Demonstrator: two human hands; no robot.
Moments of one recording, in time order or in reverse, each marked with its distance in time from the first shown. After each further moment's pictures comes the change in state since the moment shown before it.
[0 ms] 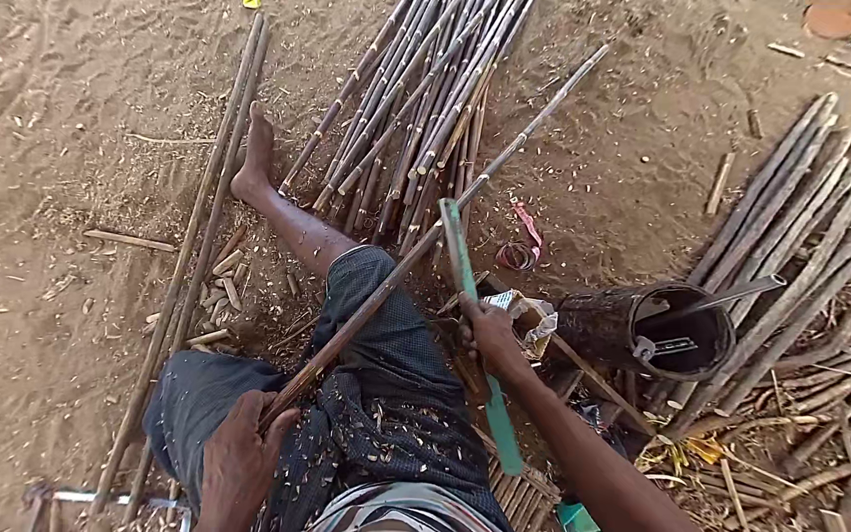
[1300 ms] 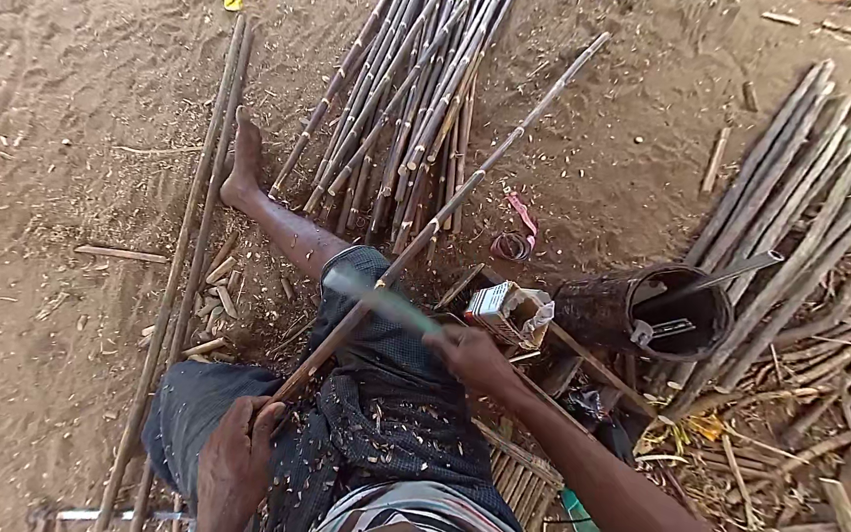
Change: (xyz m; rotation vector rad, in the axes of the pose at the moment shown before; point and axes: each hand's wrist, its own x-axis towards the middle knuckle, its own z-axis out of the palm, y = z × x) left_hand 0.010 -0.006 -0.002 -0.079 -0.025 -0.060; right_hand -0.024 0.005 0.008 -0.264 -0.107 -0.117
